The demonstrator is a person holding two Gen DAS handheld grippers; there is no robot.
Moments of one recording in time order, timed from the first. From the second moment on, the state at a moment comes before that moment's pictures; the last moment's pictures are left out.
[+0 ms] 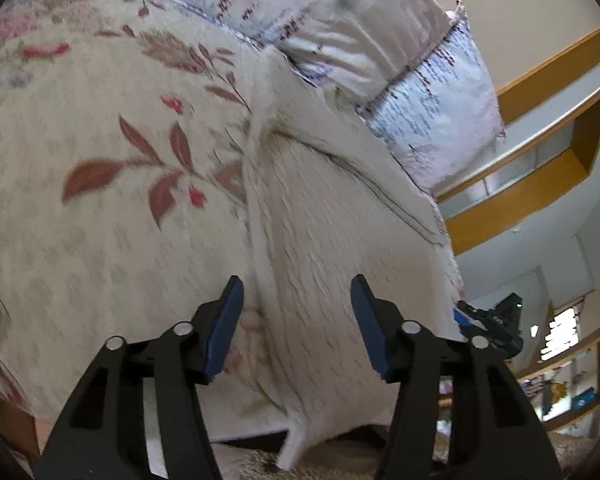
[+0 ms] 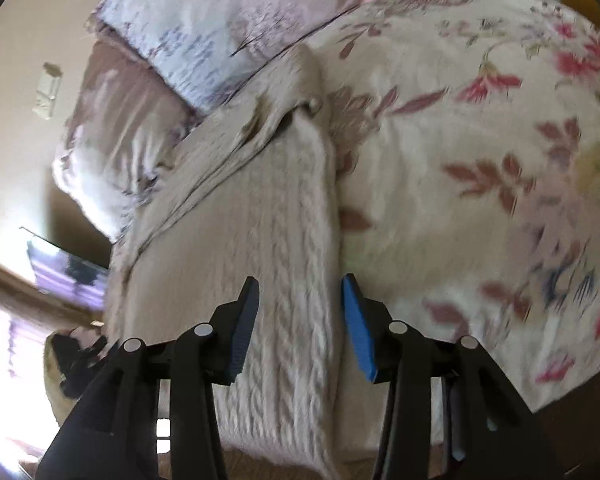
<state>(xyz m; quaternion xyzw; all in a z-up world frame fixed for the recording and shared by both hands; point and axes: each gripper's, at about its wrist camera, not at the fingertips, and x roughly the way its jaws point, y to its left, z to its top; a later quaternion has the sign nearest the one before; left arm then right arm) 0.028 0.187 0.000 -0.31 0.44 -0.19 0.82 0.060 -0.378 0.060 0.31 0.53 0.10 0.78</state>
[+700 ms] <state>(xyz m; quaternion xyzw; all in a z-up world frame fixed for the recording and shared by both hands) -0.026 0.152 -0.023 -0.32 0.49 -0.30 0.75 -0.008 -0.340 0.059 0.30 0.59 0.20 0.73</state>
